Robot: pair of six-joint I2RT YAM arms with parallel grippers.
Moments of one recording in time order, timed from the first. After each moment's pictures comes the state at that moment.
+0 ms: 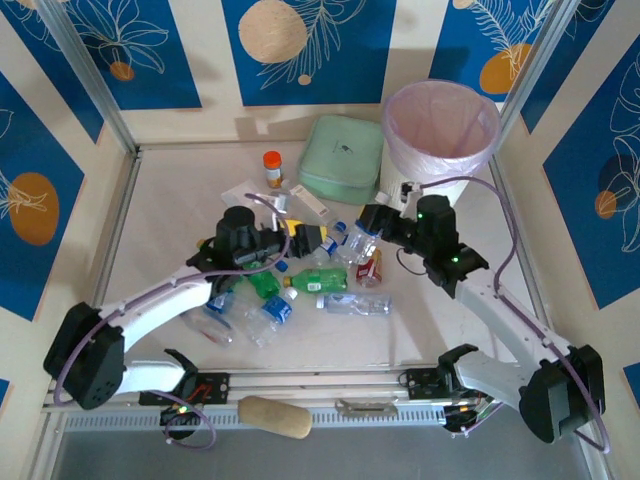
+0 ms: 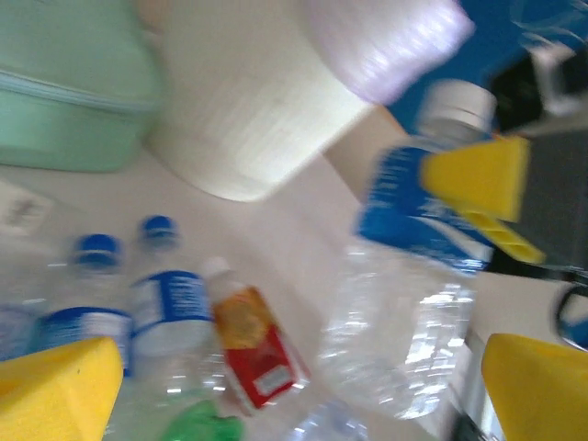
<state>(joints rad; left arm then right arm) -0.62 1.24 0.75 0.23 0.31 -0.60 0.38 1.03 0.78 -0.13 -0.25 0.70</state>
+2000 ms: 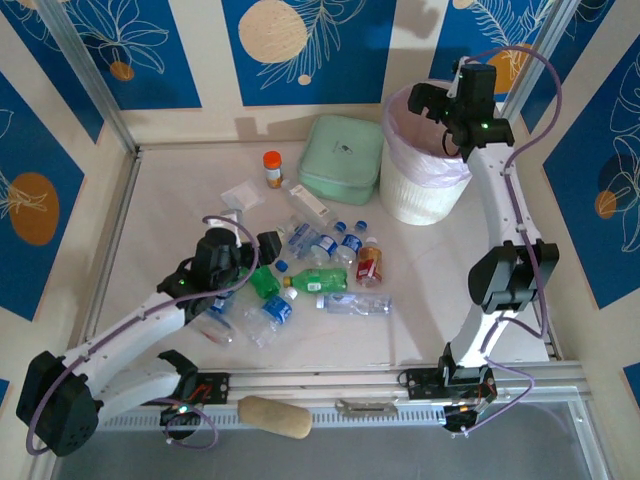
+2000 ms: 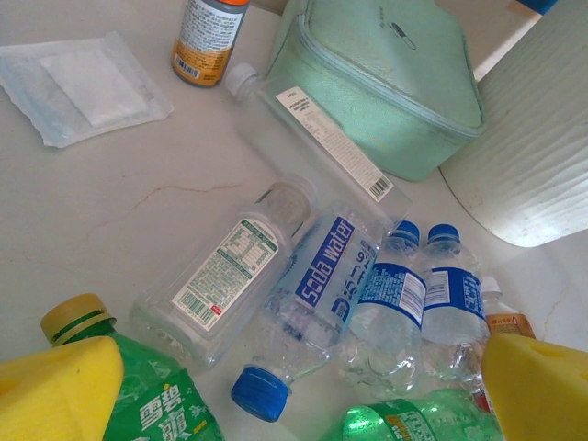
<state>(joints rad) -0.59 1.00 0.62 -0.11 -0.15 -0.62 0.05 1.77 1.95 -0.58 -0.02 0.29</state>
